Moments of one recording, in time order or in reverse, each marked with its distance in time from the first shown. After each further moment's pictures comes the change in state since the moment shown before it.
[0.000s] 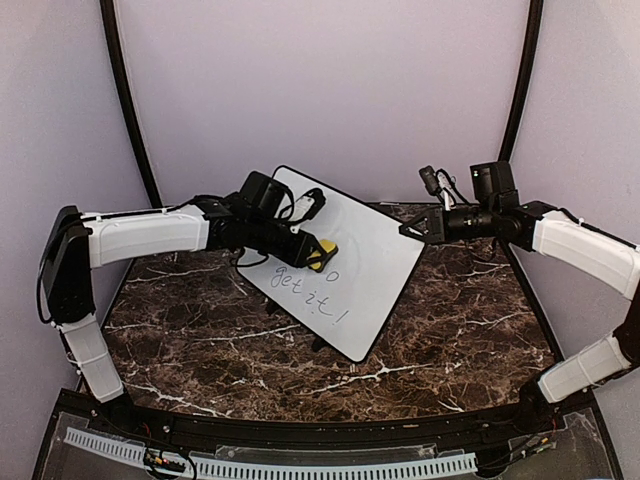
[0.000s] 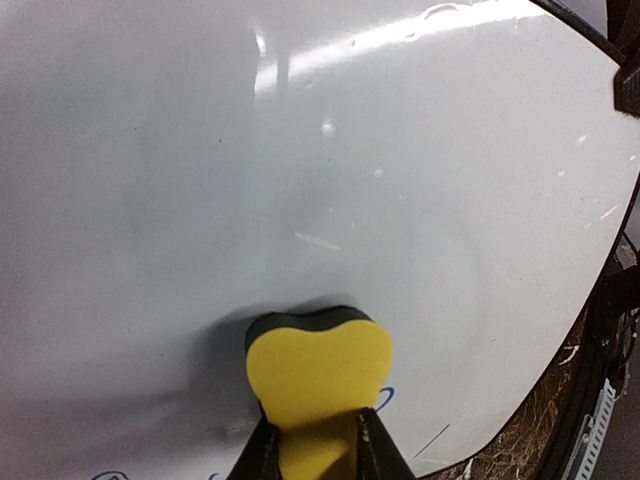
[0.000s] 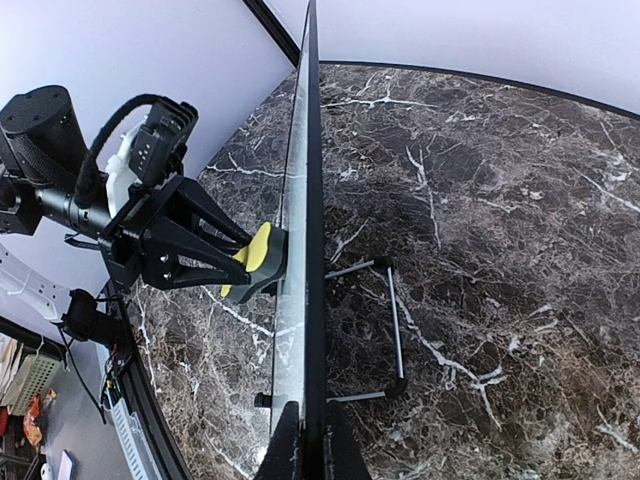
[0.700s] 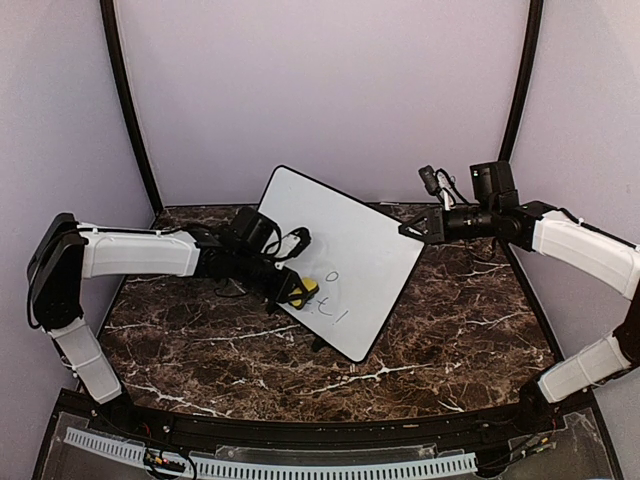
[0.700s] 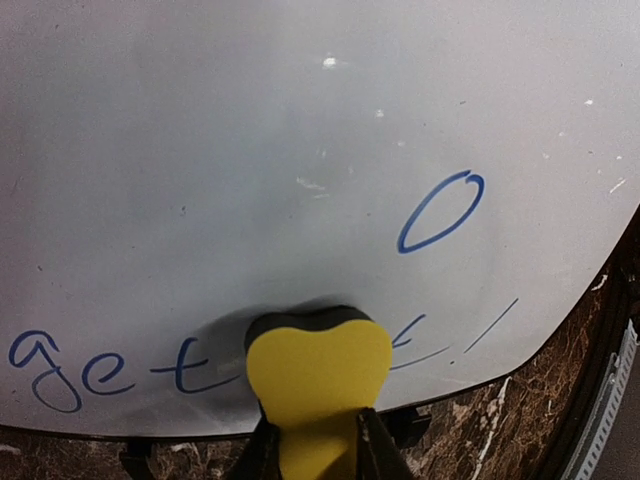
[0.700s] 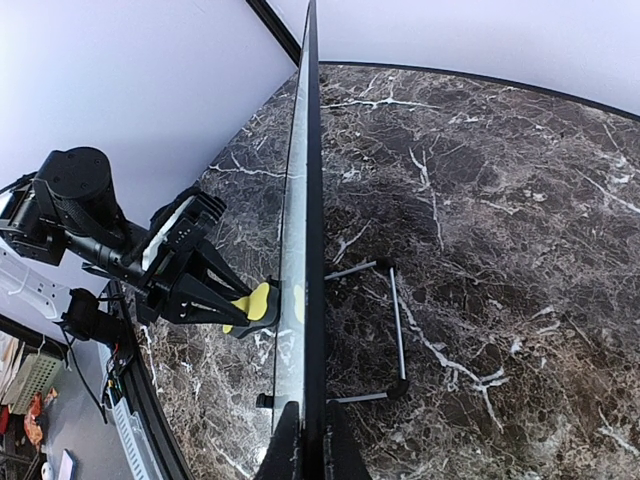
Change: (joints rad) left arm -0.007 -0.079 -0.260 0.039 0.009 -0.023; right arm 0.001 0.001 0.000 0.004 -0.006 0.000
